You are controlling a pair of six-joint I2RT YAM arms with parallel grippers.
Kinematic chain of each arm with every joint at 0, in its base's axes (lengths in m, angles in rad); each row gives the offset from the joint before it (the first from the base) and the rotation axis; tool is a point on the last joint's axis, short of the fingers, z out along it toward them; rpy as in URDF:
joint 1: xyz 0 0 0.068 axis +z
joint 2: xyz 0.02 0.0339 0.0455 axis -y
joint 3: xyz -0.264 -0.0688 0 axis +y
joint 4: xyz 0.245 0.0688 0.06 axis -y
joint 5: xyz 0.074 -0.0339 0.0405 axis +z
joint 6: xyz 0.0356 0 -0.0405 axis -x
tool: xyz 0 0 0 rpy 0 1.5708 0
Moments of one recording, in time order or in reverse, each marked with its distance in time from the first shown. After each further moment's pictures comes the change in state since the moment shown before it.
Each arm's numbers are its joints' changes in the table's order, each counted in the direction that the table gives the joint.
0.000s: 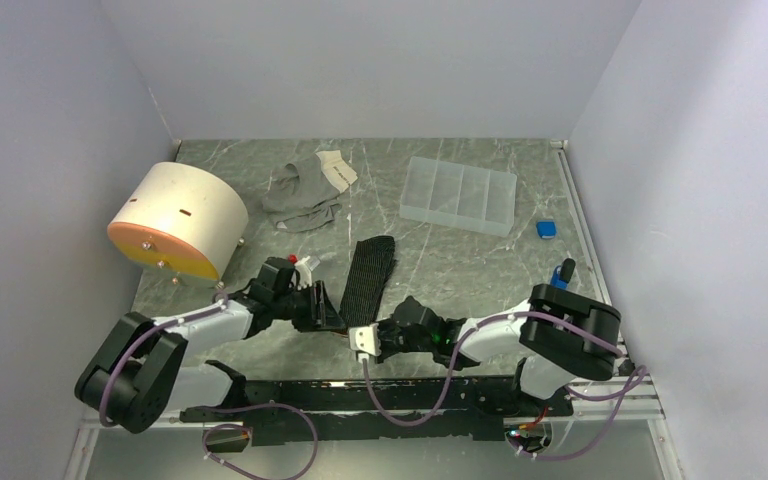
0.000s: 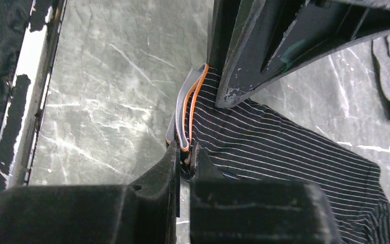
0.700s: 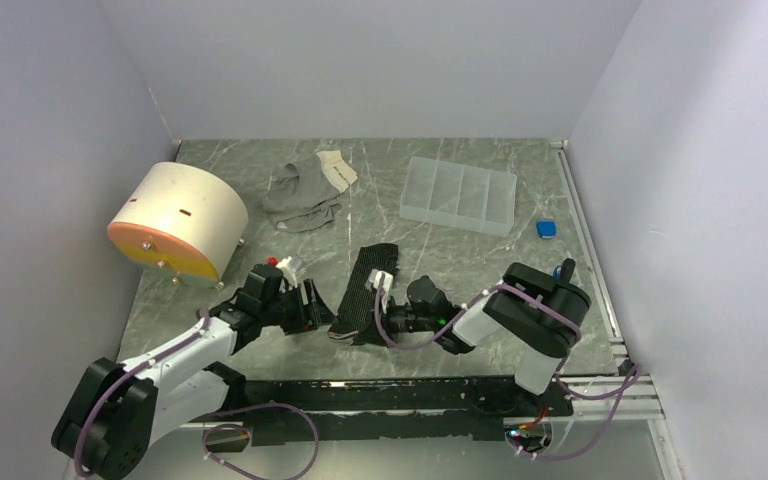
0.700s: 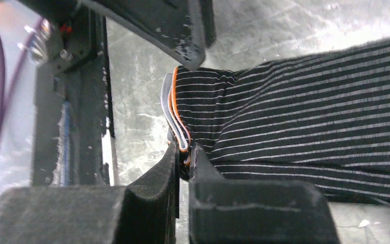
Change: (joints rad) left arm 0.018 0.253 0.050 -0.149 0.169 0.068; right arm -0.205 -0.176 0.011 0.303 0.298 -0.890
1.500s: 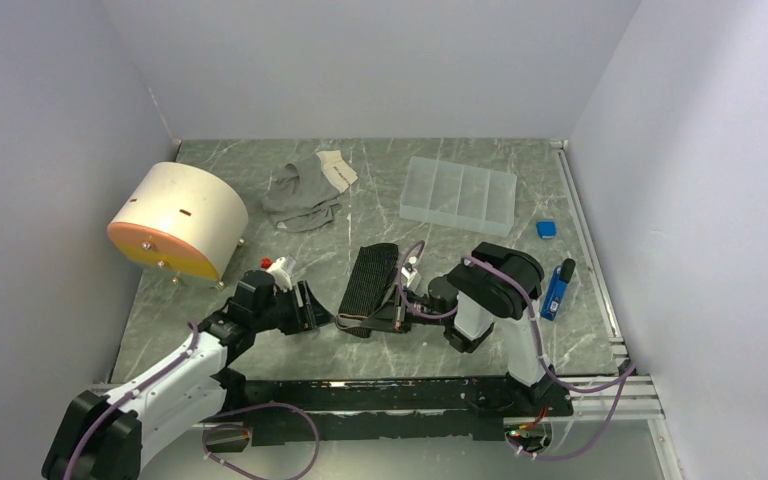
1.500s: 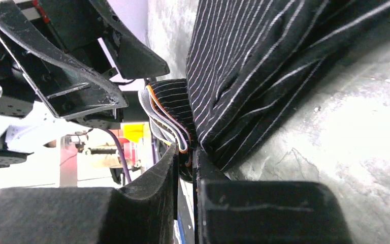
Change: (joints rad) left arm 0.001 0.165 0.052 -0.001 0.005 0.003; right arm -0.197 -0.355 0.057 0.526 0.117 -0.982
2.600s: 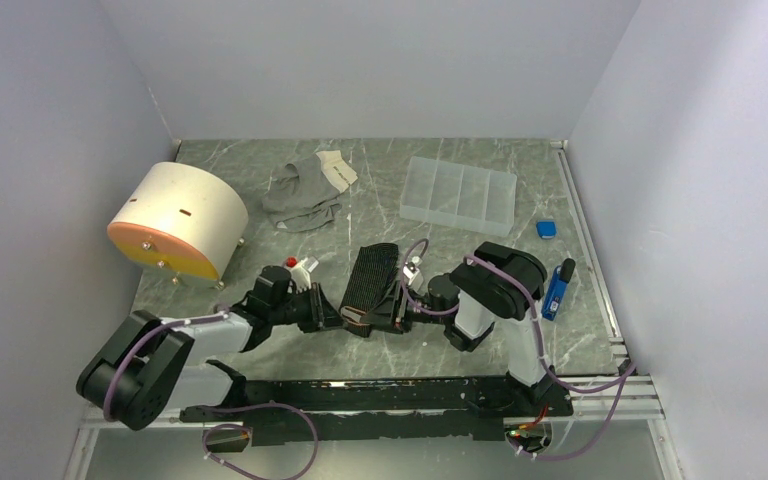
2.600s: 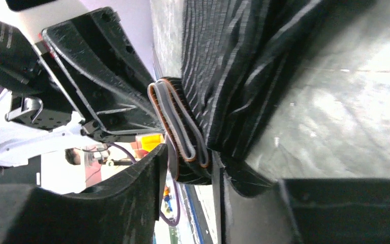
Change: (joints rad) left arm -0.036 -0.391 0.026 0.457 -0.217 0.043; right arm -0.010 0.006 -0.001 -0.040 -0.035 -0.128
